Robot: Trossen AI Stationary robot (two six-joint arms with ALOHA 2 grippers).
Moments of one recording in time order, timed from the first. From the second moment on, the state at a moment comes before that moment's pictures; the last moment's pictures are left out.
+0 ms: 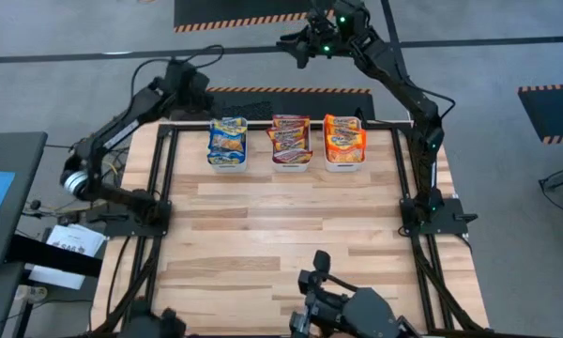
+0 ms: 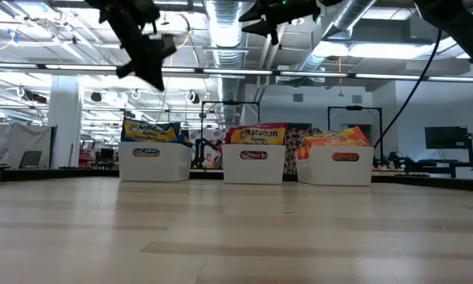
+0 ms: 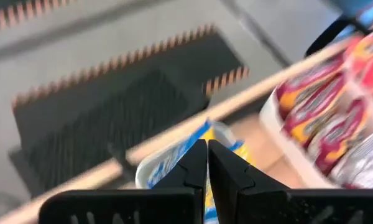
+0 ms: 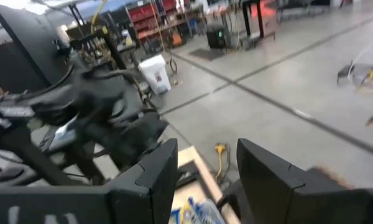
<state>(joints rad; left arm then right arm) 0.95 1.34 1.28 -0.60 -0.03 -0.13 -0.77 2.02 2.36 -0.43 -0.50 0.23</state>
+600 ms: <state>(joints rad) 1.02 1.67 1.39 -0.73 0.07 -0.14 -0.72 2.02 2.36 -0.50 -0.50 0.18</state>
